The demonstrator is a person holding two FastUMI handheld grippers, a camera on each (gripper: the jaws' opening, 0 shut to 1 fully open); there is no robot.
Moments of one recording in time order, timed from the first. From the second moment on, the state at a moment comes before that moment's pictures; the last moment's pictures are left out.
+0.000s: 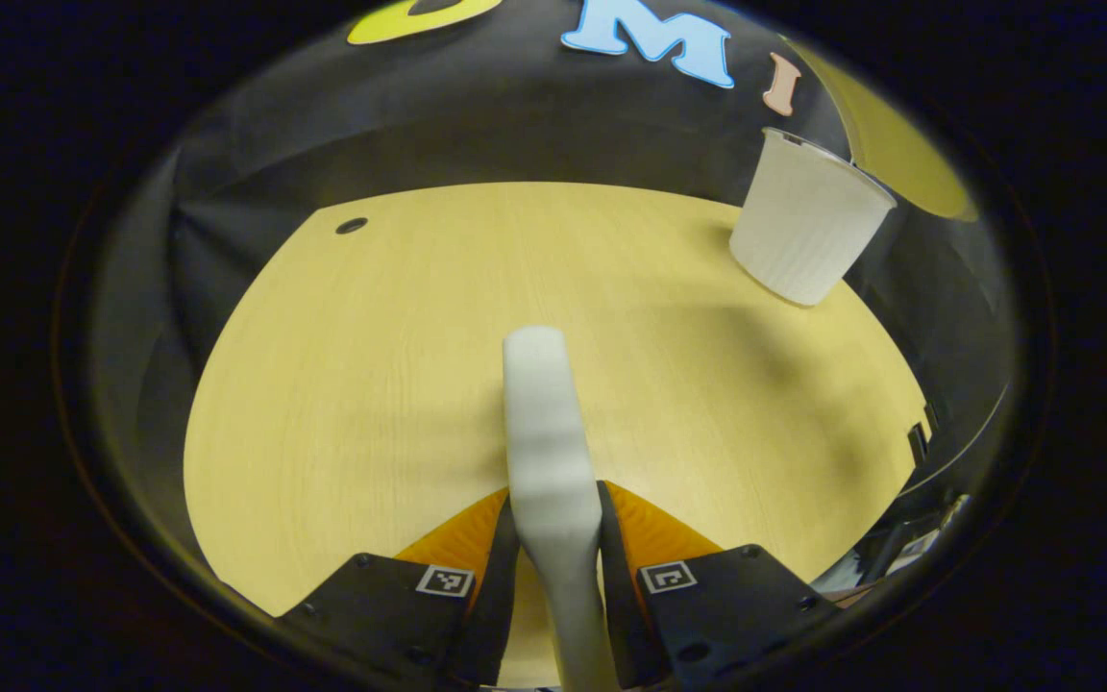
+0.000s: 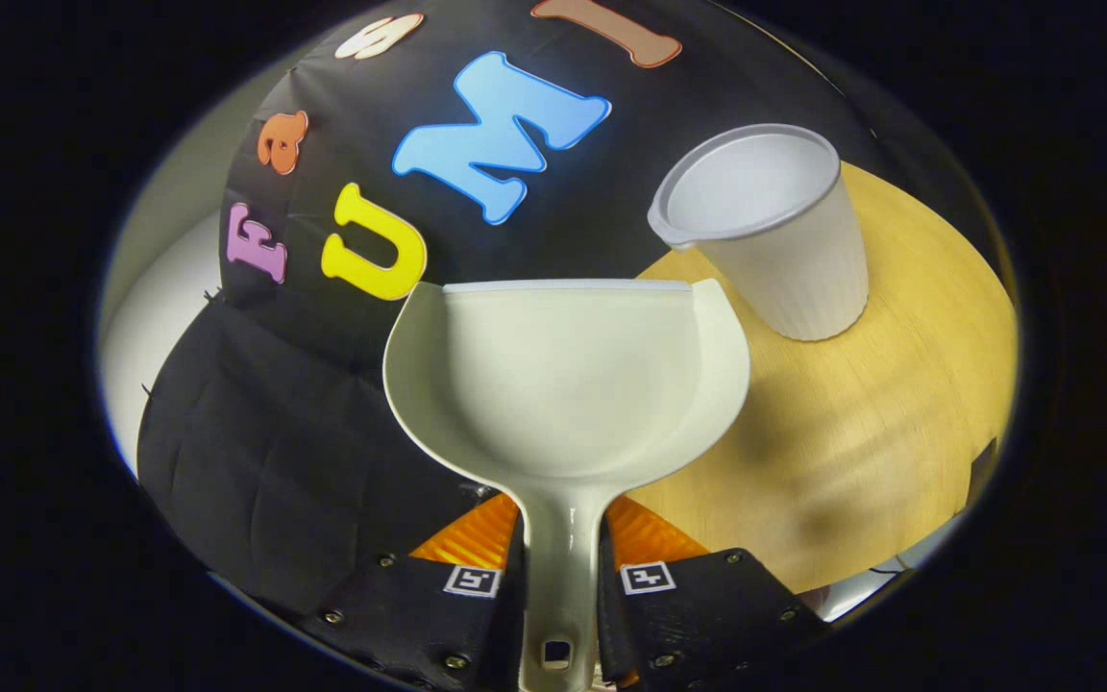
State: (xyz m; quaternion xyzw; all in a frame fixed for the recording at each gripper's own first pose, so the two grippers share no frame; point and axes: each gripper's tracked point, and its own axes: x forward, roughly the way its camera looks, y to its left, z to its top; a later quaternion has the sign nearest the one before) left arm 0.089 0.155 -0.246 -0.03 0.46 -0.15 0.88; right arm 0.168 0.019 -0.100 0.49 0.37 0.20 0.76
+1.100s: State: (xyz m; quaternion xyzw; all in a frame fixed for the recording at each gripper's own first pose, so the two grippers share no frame) left arm 0.100 0.164 -0.264 -0.03 0.48 -0.13 0.87; right arm 0.144 -0.001 -0.255 0.19 0.47 0.04 0.86
